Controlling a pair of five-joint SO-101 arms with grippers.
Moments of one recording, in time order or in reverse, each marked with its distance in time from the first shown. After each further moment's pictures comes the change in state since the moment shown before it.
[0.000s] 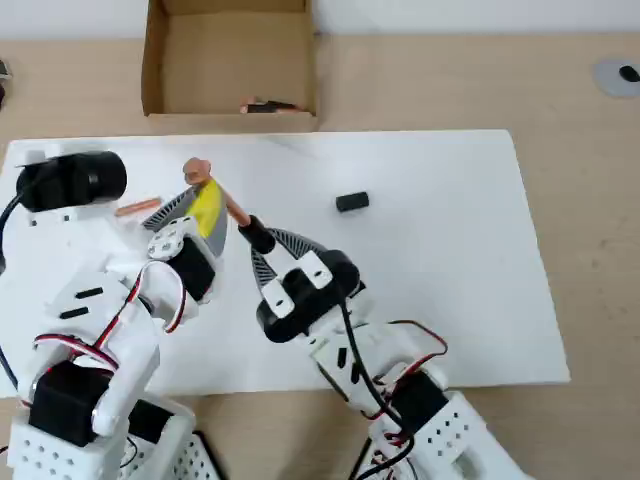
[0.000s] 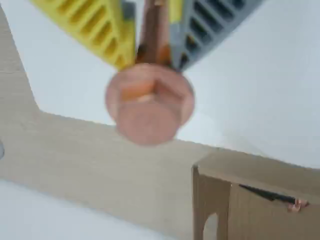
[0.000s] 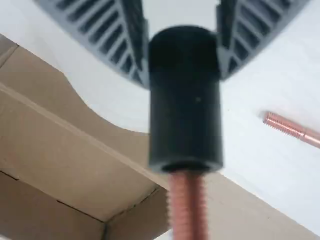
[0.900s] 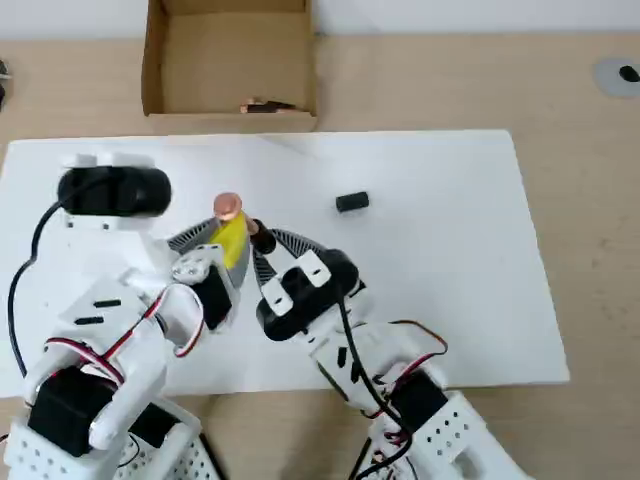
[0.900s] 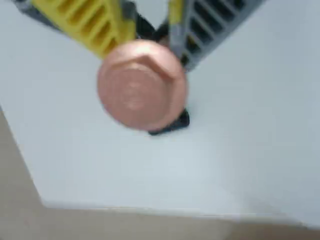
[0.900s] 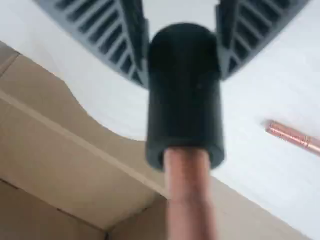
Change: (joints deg) left arm 9.6 -0.6 -0.5 8.7 -4.3; right arm 0.1 0.0 0.1 0.0 0.1
